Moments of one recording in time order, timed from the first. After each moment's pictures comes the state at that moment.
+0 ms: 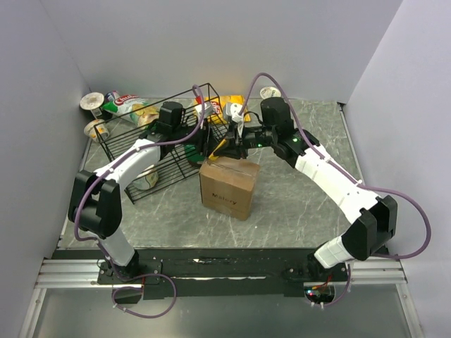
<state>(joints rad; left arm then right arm) -0.40 1.68 1.30 -0.09 0.96 -0.09 0.57 1.48 1.43 -0.35 -0.90 -0.37</state>
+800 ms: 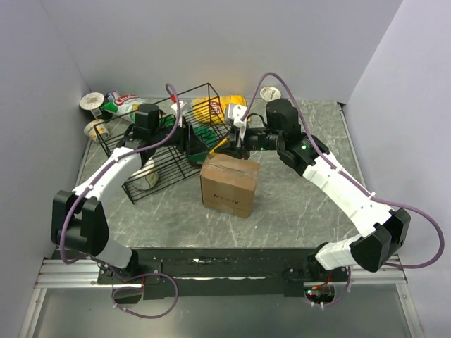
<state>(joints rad) -0.29 1.51 1.19 -0.12 0.91 -0.15 0.62 1.37 1.42 -0.35 -0.75 -0.40</state>
